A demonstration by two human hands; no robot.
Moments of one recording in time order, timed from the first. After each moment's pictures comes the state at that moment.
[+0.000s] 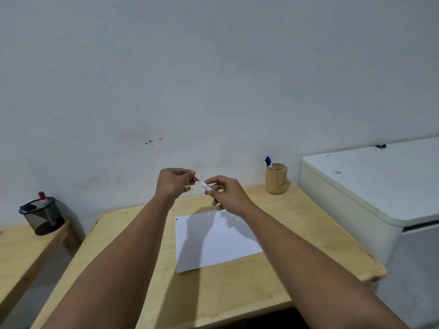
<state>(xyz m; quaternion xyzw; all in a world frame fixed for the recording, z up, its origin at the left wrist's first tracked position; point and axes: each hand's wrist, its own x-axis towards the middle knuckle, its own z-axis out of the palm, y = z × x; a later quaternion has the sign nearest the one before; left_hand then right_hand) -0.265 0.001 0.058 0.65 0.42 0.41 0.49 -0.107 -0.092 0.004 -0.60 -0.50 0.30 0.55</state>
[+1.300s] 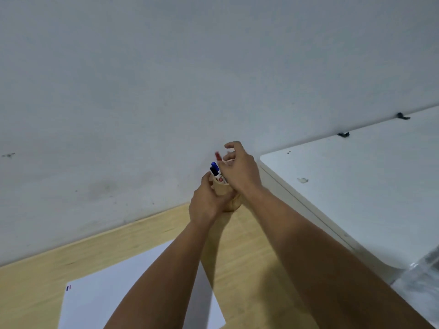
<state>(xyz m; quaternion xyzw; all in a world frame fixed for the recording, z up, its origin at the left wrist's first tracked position) 0.037 0.001 -0.042 0.79 0.38 0.26 0.40 0.146 -0.048 0.006 -0.79 -0.37 0.04 0.49</state>
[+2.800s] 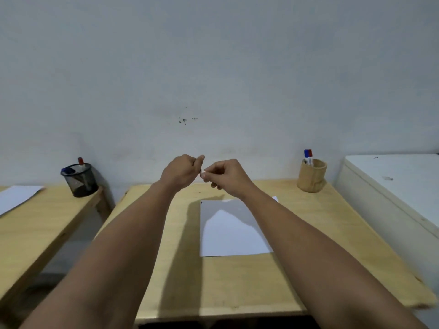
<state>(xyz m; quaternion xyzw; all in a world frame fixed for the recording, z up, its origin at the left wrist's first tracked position) -0.316 0.045 0.046 0.82 0.48 0.26 0.19 -0.156 -0.039 0.022 -0.56 -0.58 0.32 0.50</state>
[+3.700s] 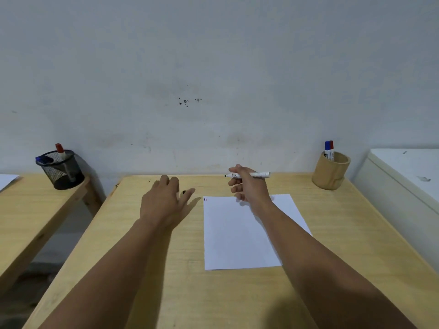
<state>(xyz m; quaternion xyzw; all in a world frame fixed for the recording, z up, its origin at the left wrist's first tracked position) -0.364 0.069 -0.080 0.81 0.53 0.25 0.00 -0.129 0.002 -0.051 -0.59 -0.28 0.43 0.62</state>
